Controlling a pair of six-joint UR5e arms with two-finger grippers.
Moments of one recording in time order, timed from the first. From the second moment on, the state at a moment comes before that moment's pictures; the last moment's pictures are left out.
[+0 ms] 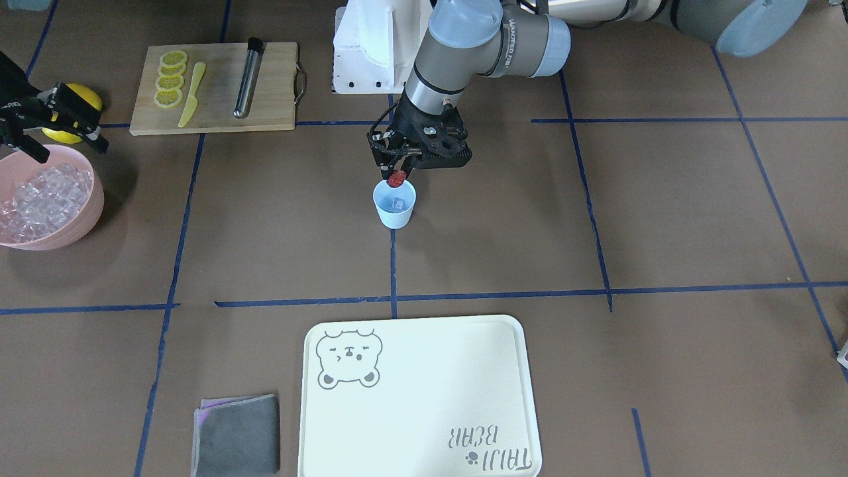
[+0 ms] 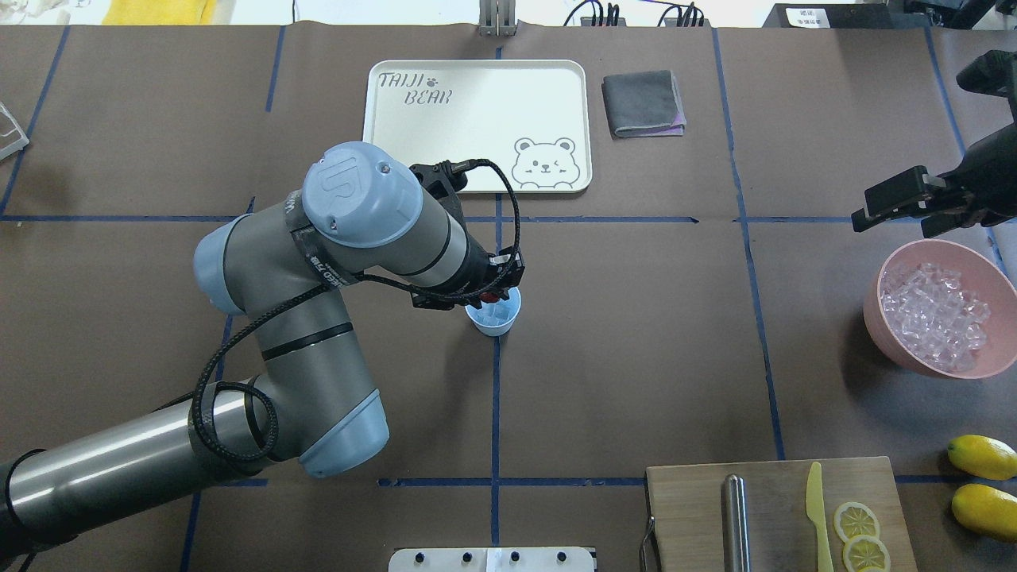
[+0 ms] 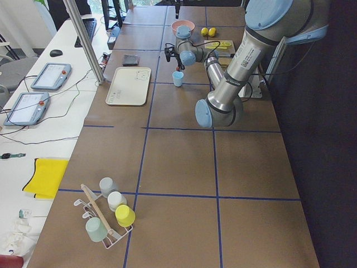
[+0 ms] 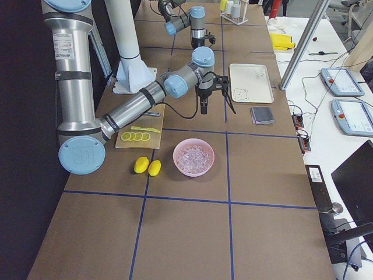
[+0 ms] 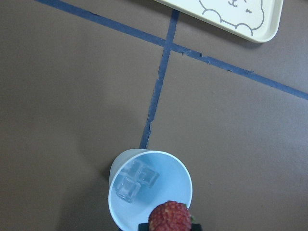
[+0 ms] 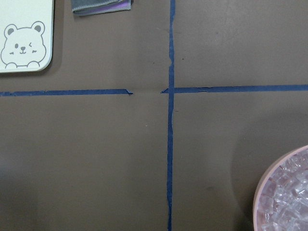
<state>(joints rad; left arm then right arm) -0.52 -2.31 -1.69 -1.78 -1.93 -1.56 1.10 -1.52 2.13 -1.52 2.33 0.78</state>
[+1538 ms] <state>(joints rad) -1.09 -1.64 -1.96 -1.66 -2.18 -0.42 1.43 -1.61 1.92 -1.54 2.34 0.24</state>
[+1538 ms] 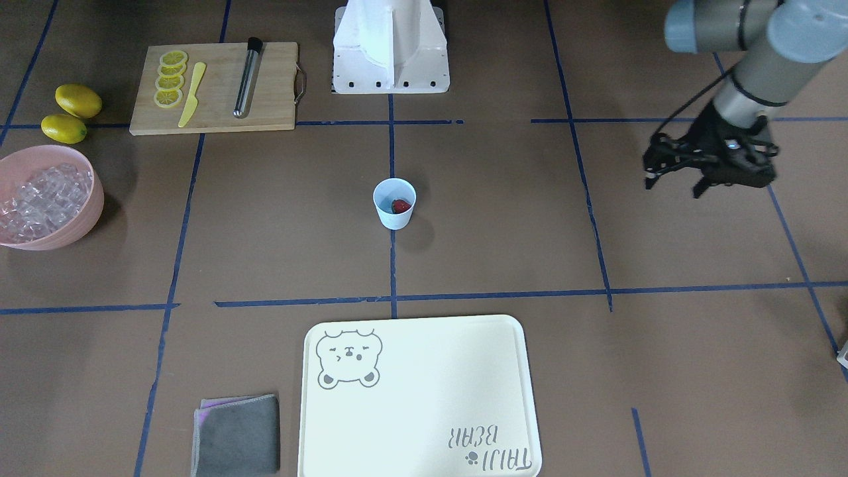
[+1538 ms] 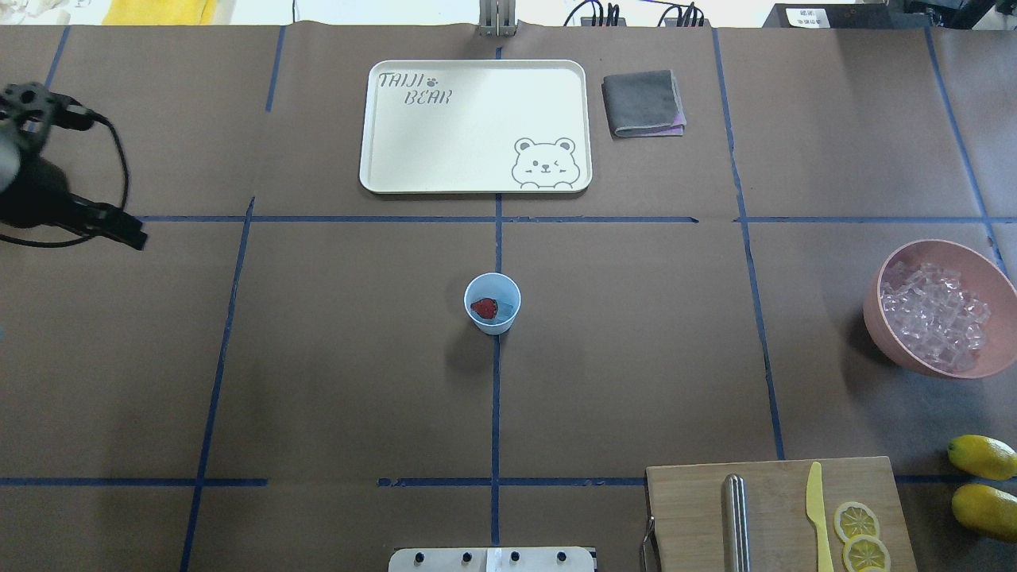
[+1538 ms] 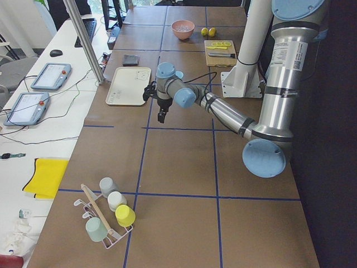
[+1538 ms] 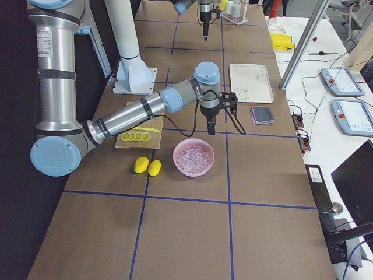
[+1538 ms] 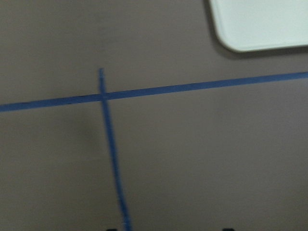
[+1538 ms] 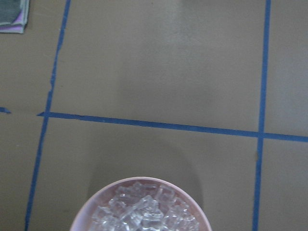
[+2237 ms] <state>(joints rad) -1.54 -1.59 -1.91 -1.16 -2.31 0.23 1.54 -1.59 1.83 -1.72 2.34 -0.05</state>
